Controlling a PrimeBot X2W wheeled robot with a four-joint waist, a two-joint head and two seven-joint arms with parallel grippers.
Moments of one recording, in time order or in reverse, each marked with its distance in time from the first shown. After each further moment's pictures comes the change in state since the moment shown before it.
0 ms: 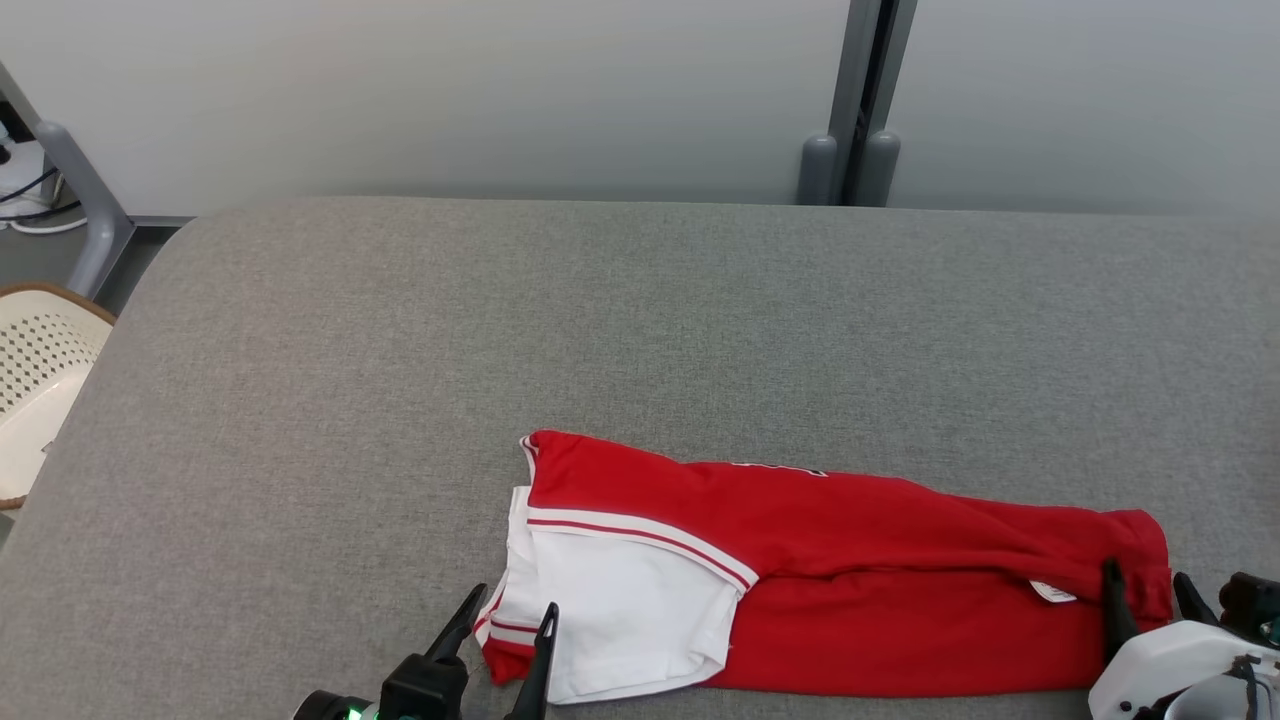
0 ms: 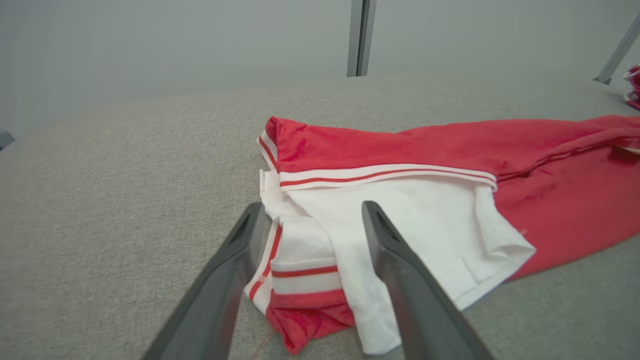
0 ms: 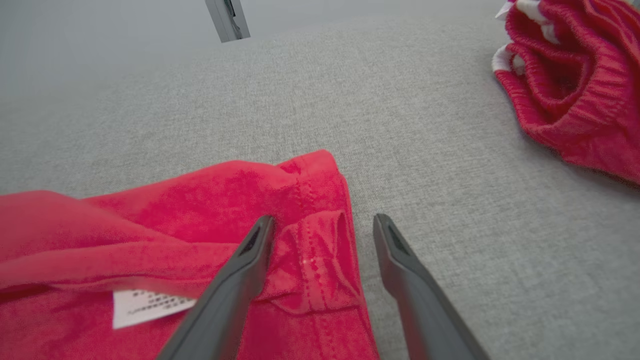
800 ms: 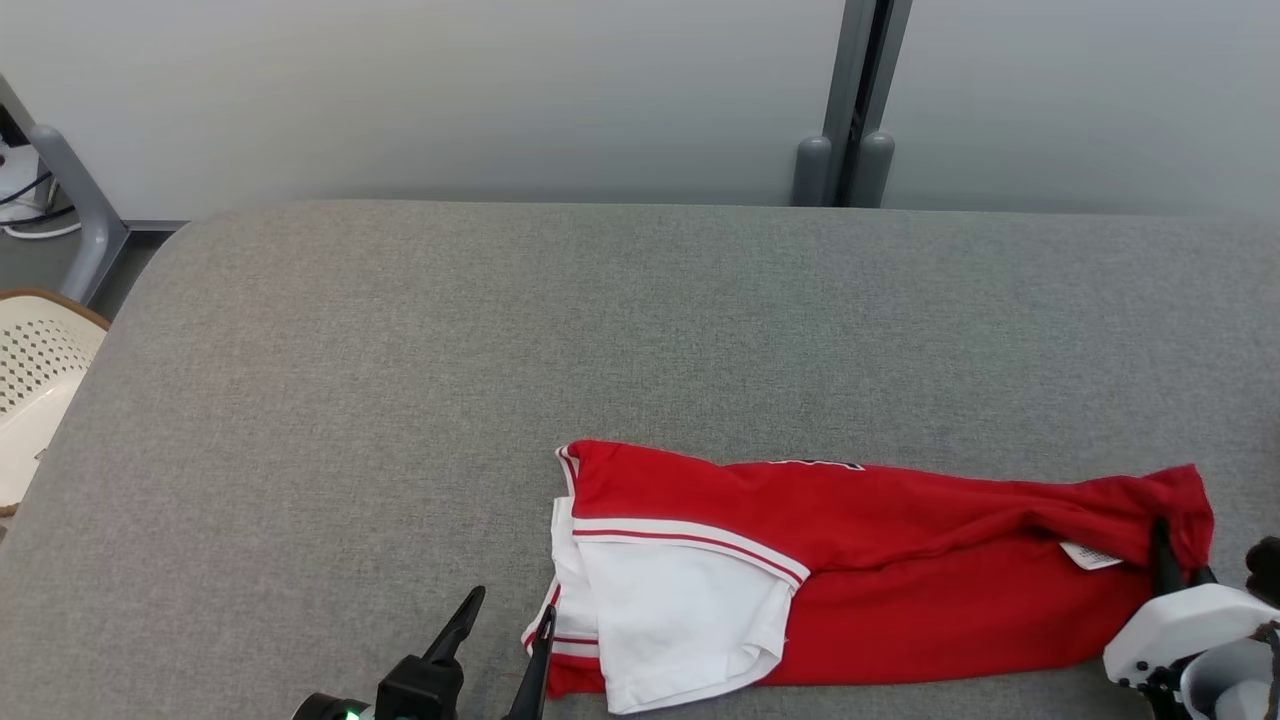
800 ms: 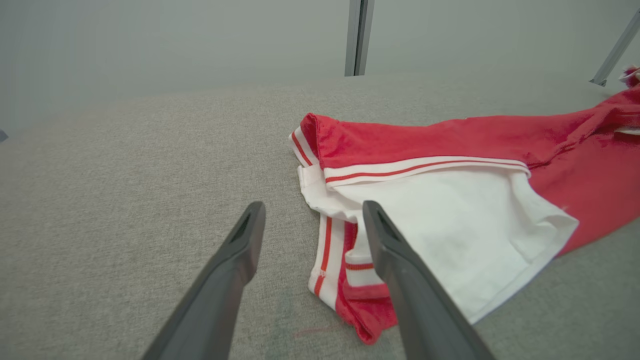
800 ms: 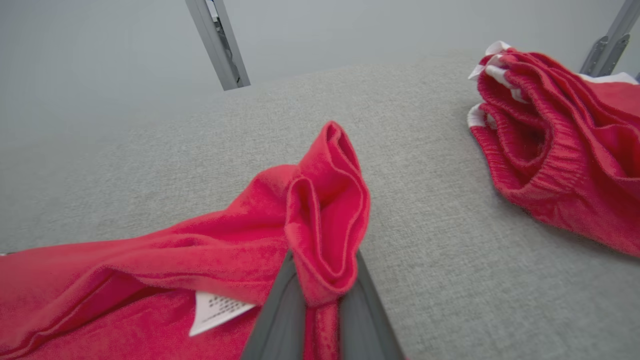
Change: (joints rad) left arm 0.017 -0.065 0.107 0.023 0.093 -0.082 0.000; right arm -0.045 -0.027 -0.020 -0.008 0.024 0.000 -0.002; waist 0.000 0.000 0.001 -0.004
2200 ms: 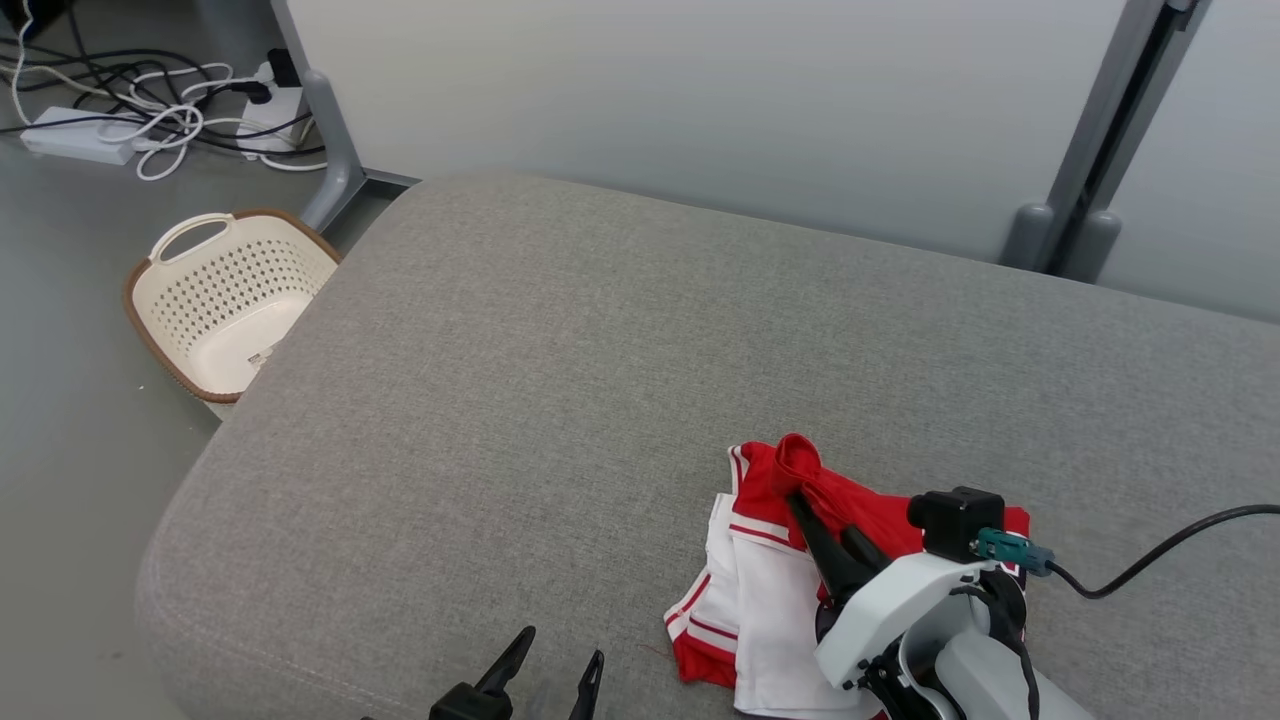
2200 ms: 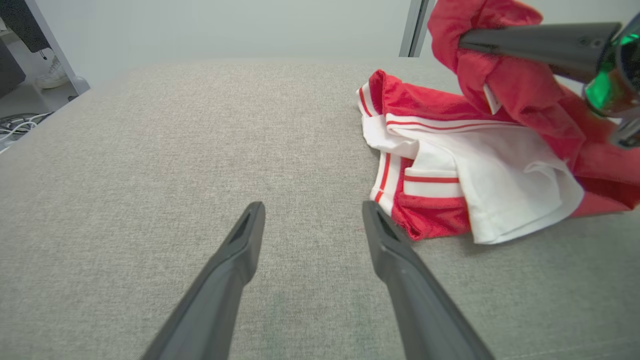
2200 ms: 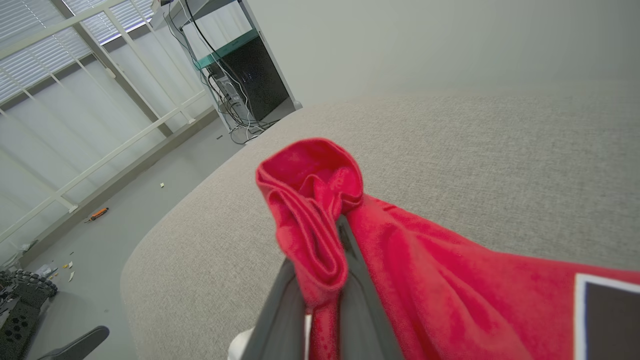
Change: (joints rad) left arm -0.001 -0.011 -0.094 0.067 -0.021 -0.016 0.000; right arm -0.087 0.080 0.858 -0.166 0.533 0.000 0.003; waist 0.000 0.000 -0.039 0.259
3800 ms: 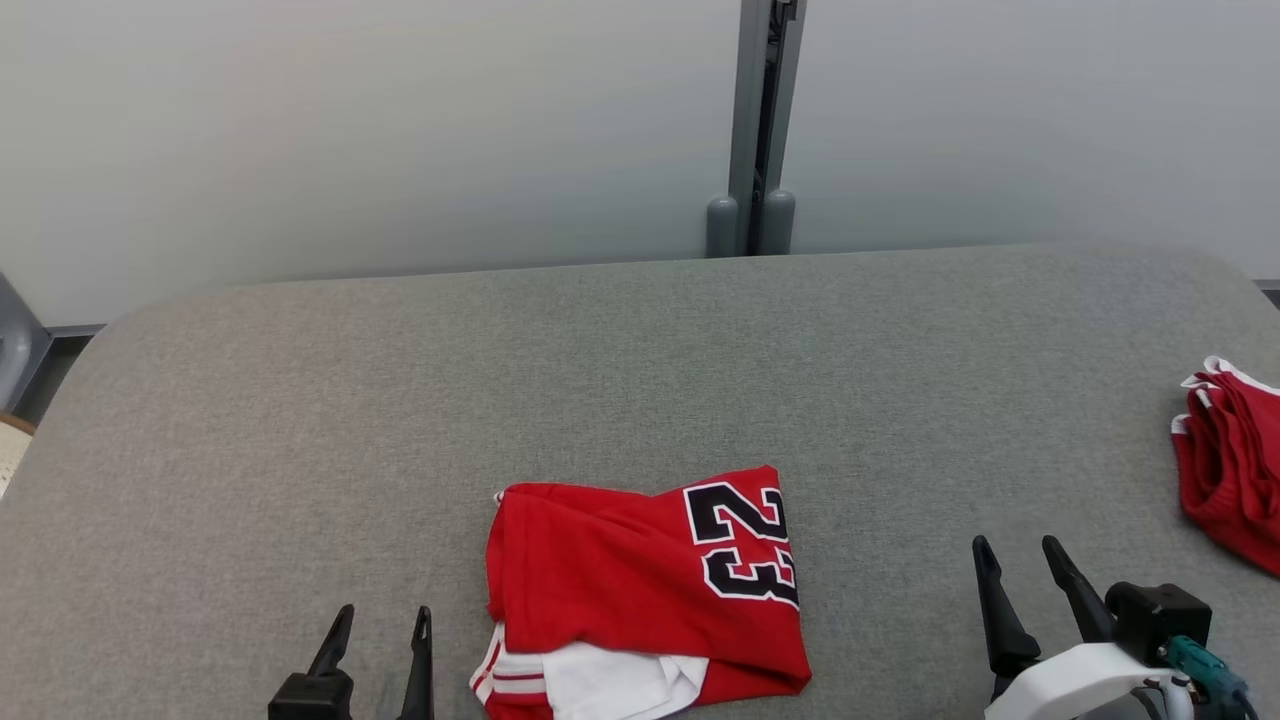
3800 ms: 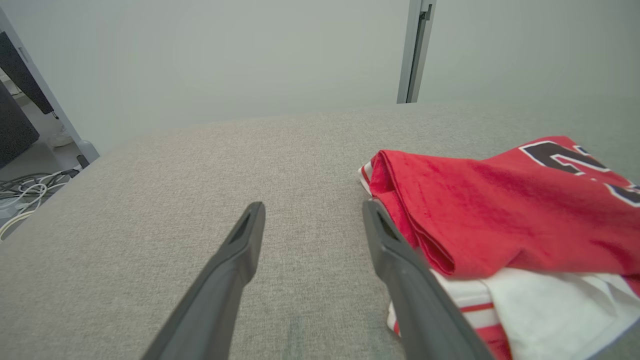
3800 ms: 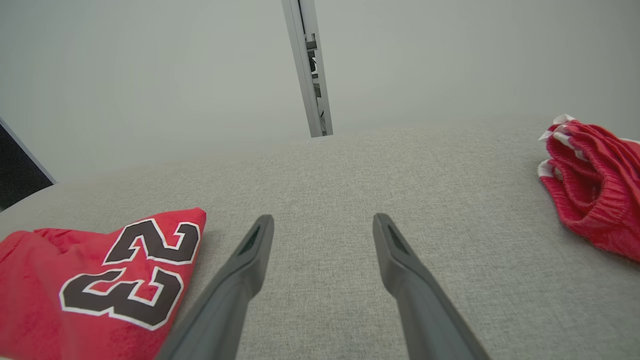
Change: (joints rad) left arm 0.048 0.000 0.308 -0.059 0.069 0.082 0.000; right arm 0.308 0.000 -0.569 -0.226 -0.465 0.000 -0.001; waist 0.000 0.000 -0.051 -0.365
